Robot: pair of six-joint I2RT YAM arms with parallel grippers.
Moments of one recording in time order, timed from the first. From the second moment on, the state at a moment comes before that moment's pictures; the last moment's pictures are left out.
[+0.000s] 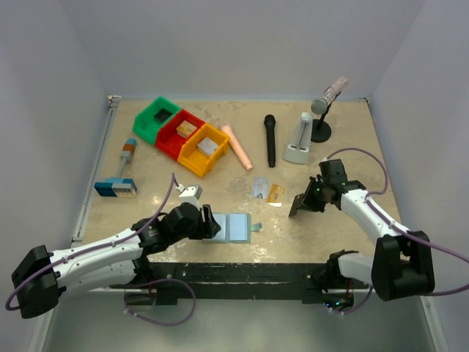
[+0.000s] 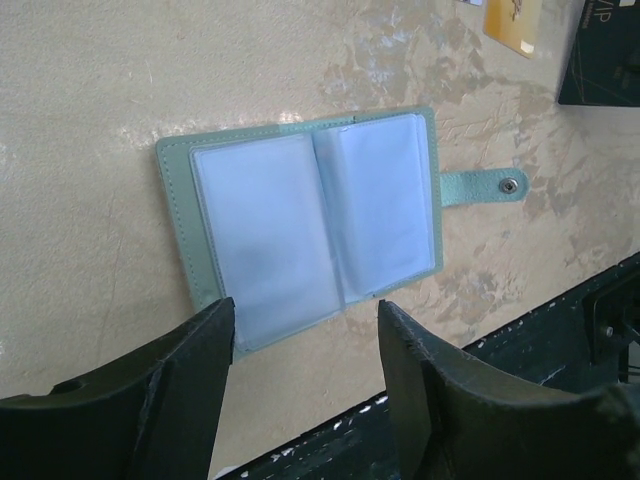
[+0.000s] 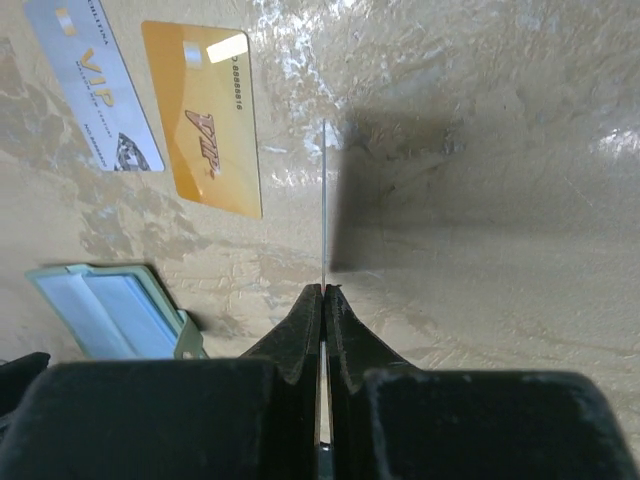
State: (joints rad) left arm -0.98 0.88 0.40 -0.27 -0.21 -0.90; right arm 0.16 1.20 0.65 -0.54 -0.22 0.61
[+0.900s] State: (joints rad) left arm -0.98 0.87 0.40 -0.30 -0.21 -0.89; right arm 0.13 1.35 0.76 -0.64 -0.22 0.58
